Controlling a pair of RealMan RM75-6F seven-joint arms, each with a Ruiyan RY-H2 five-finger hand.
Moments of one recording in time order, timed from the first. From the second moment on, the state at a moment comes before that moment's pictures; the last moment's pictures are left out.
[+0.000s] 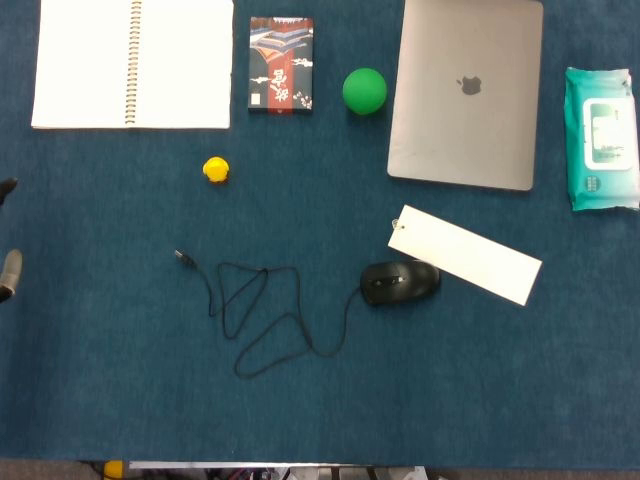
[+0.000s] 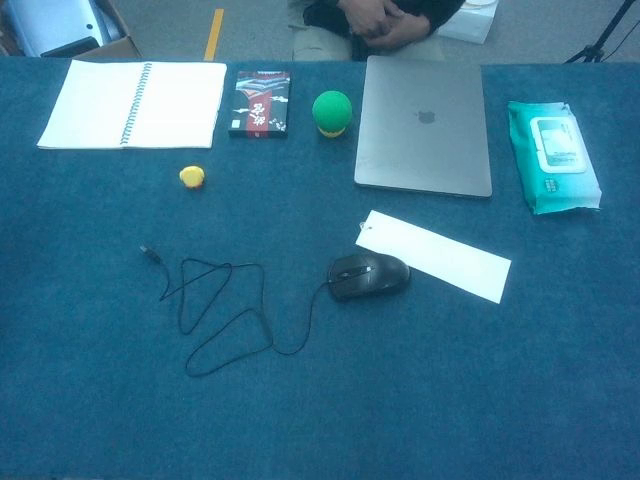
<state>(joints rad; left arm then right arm) -0.11 -1.09 -0.02 -1.73 1.52 1.46 0.20 0.07 -1.10 0.05 -1.59 -1.51 1.49 -0.04</state>
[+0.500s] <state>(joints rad) -0.19 -1.05 -0.01 -1.70 1.58 1.35 0.10 0.09 -1.06 0.06 -1.65 -1.52 1.48 -0.04</state>
